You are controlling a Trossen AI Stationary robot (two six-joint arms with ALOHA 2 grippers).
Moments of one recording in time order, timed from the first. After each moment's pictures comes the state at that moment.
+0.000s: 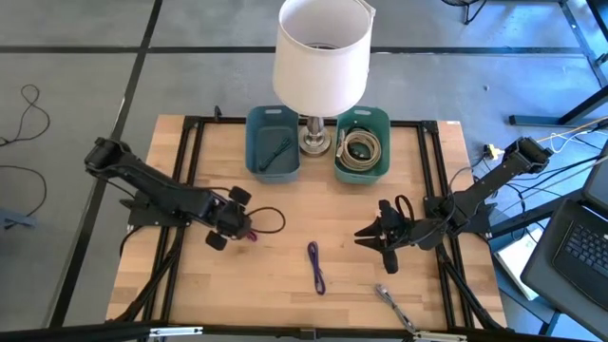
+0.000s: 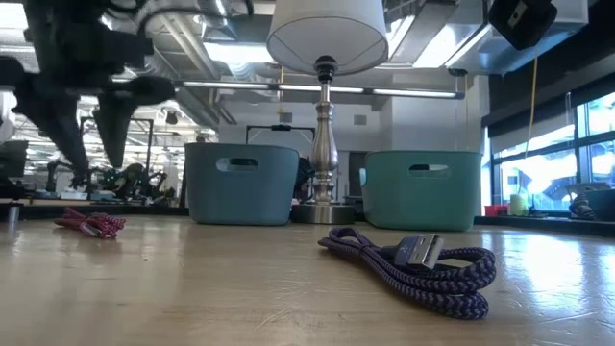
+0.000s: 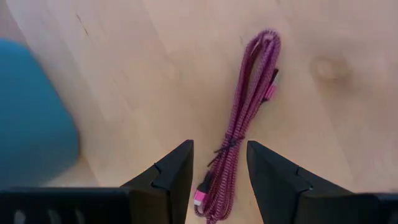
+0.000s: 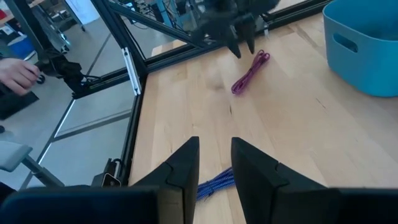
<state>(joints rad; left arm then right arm) -0.37 1.29 0.78 -0.84 -0.26 0.12 0.66 1.10 0.73 -0.07 0.53 0.62</state>
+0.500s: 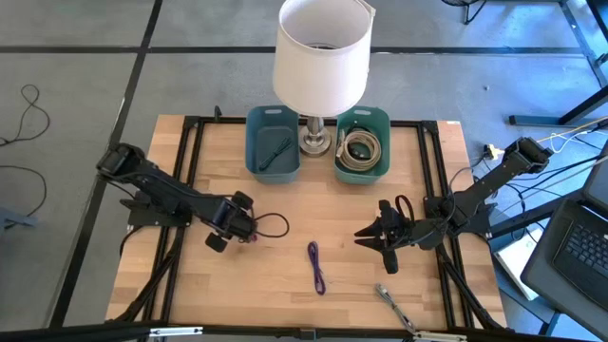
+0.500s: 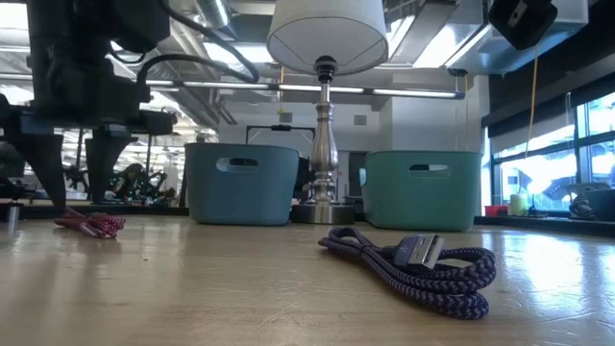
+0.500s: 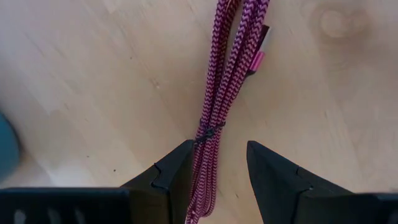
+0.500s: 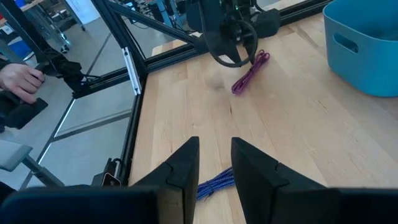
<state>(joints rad) -0.34 1.45 0.78 -0.86 -0.19 0.14 0.66 1.10 0.73 -0.07 0.53 0.62</state>
